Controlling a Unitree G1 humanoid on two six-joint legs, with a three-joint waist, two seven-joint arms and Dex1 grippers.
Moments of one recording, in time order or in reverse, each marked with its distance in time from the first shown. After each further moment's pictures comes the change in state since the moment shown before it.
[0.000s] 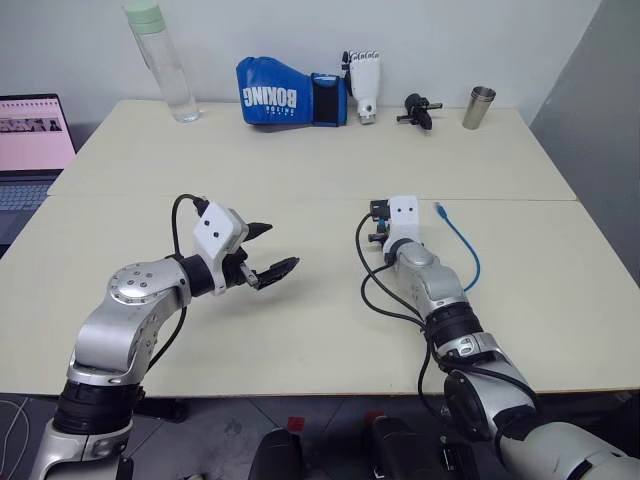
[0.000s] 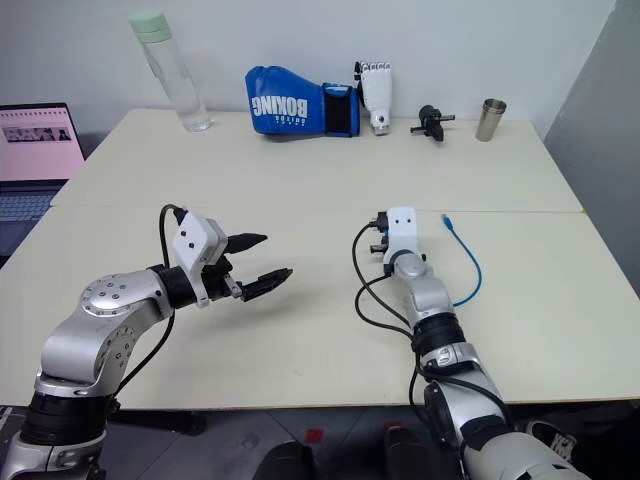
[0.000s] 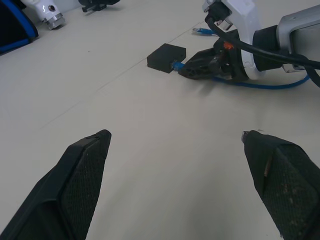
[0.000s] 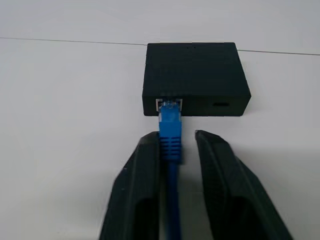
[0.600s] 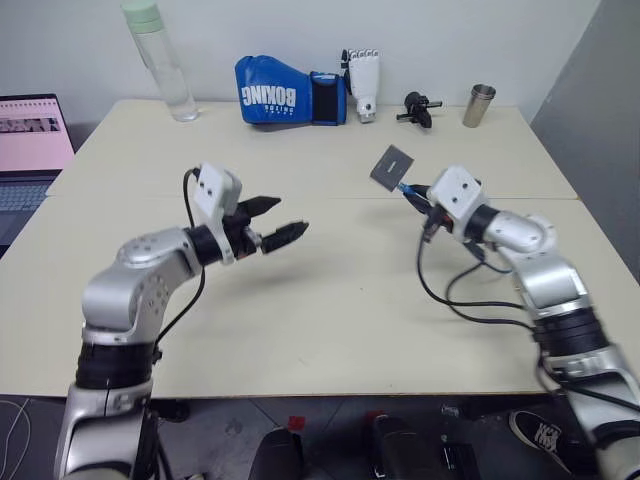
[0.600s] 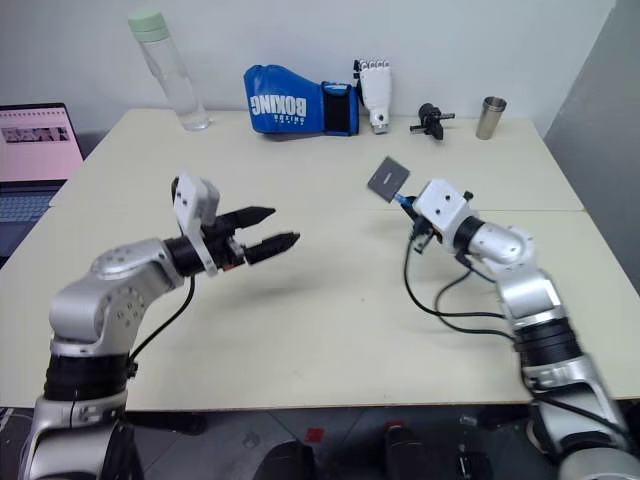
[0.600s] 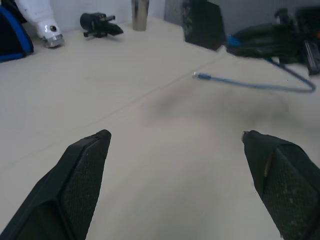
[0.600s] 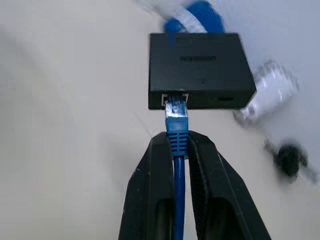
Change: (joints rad) left arm -0.273 -0.078 0.079 0.184 -0.226 0.234 -0.002; right arm 0.105 -0.664 0.212 -0.438 -0.086 -0.552 0.807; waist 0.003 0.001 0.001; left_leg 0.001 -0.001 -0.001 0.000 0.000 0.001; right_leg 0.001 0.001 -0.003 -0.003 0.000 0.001
